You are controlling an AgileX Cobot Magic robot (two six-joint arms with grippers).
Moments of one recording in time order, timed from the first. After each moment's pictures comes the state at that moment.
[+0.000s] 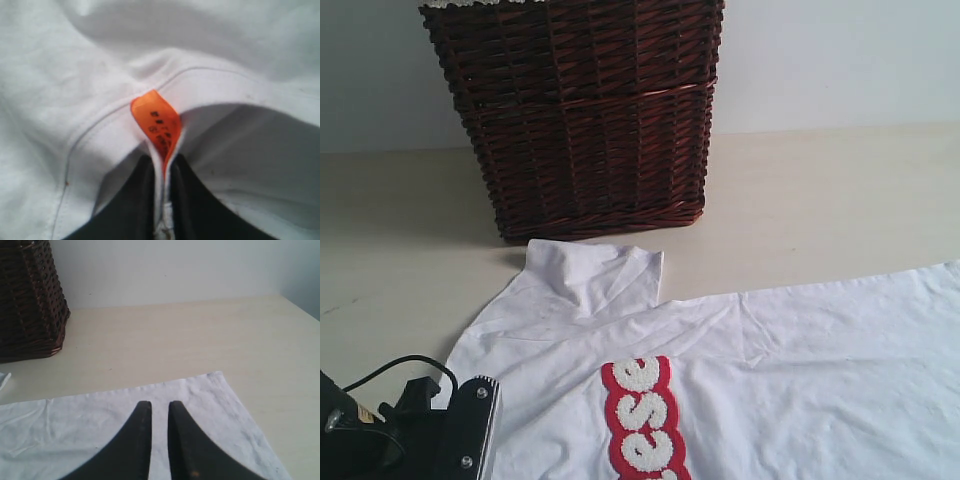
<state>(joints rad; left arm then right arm) -0.62 1.60 -0.44 -0.54 0.42 1.41 -0.01 0.01 0.00 0.00 0.34 0.06</state>
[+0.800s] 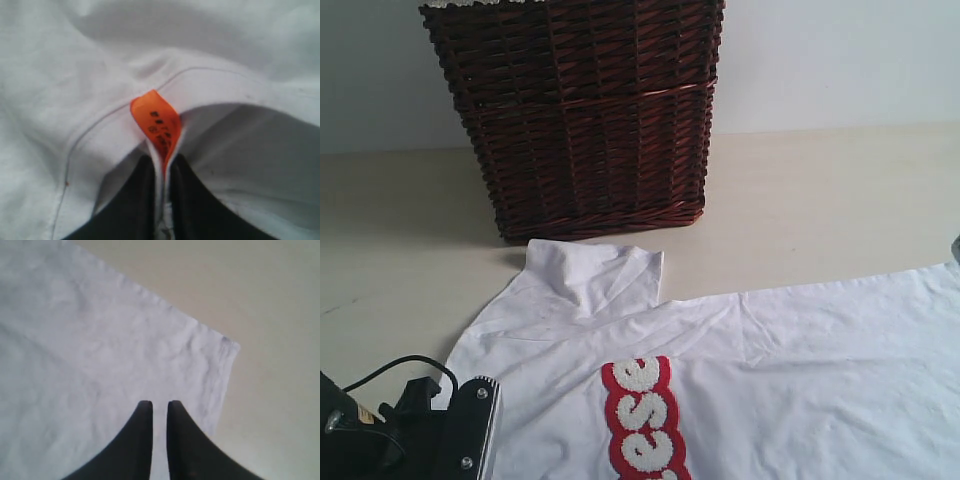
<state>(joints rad) -0.62 1.59 -0.44 -0.54 0.42 1.41 -0.01 1.14 -0.42 -0.14 0.23 -0.56</state>
